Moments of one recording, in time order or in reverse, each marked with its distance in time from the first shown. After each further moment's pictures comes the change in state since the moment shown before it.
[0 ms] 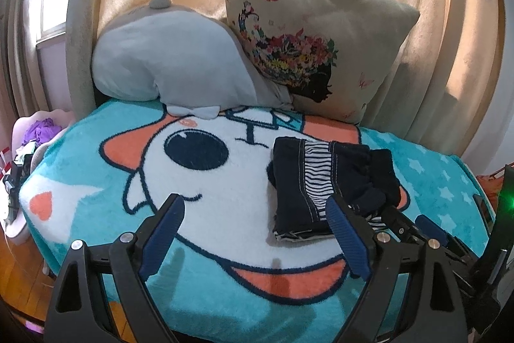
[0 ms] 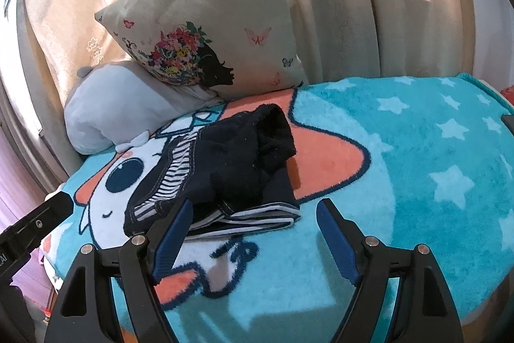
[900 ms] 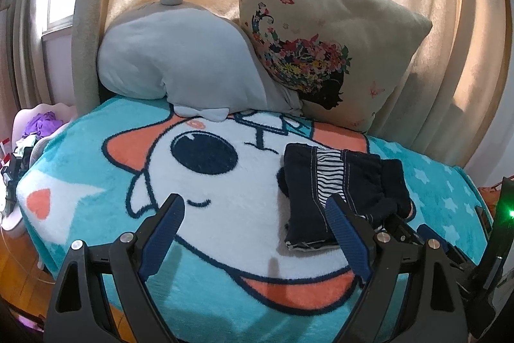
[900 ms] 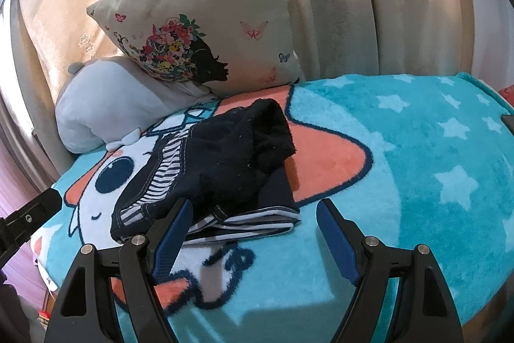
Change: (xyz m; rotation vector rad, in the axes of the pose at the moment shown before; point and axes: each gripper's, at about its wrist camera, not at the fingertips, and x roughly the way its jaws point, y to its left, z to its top) left arm 0.005 0.015 0.002 -0.048 -0.028 0.009; right arm 0.013 0.003 -0.001 -0.004 0.004 -0.031
